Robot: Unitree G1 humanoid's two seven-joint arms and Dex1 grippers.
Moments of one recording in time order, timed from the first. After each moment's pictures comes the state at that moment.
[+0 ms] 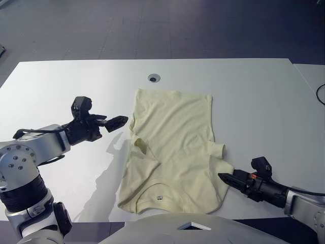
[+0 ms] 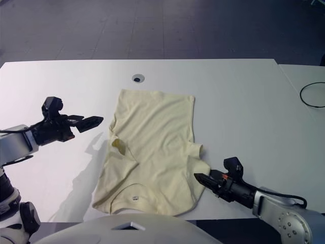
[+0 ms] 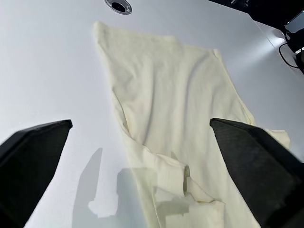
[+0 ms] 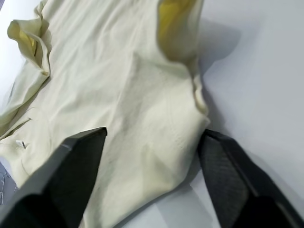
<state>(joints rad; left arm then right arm) -0.22 0.57 0.51 -0.44 -1.05 1.51 -0.15 0.50 -0.54 -0.45 -0.71 0.86 1.27 0.54</state>
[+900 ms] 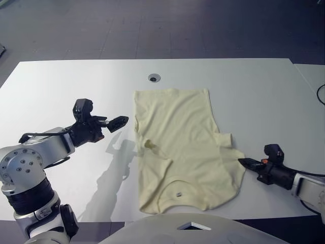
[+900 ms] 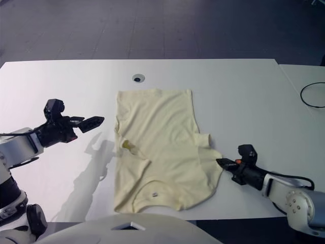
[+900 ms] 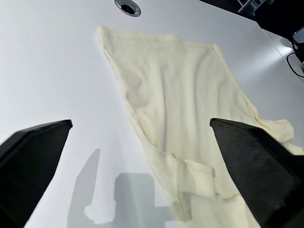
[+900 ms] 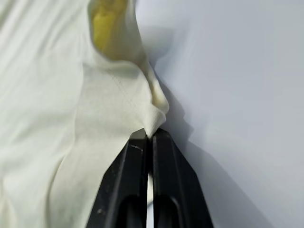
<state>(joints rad) -0.19 0.49 0.52 -0.48 -1.01 1.50 -0.11 0.30 -0.67 -0.47 -0.44 0.79 1.22 0.49</state>
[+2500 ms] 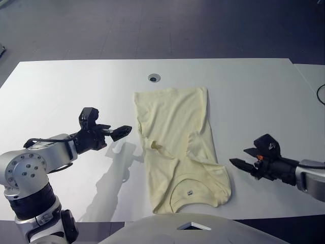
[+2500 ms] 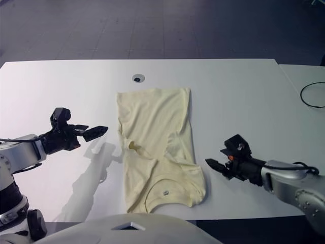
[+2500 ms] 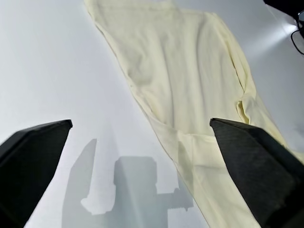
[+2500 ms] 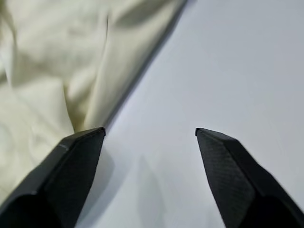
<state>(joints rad) -0.14 0.51 0.48 -0.52 -0.96 1.54 -0.19 0.40 -1.06 -0.29 -0.75 0.96 1.06 0.31</state>
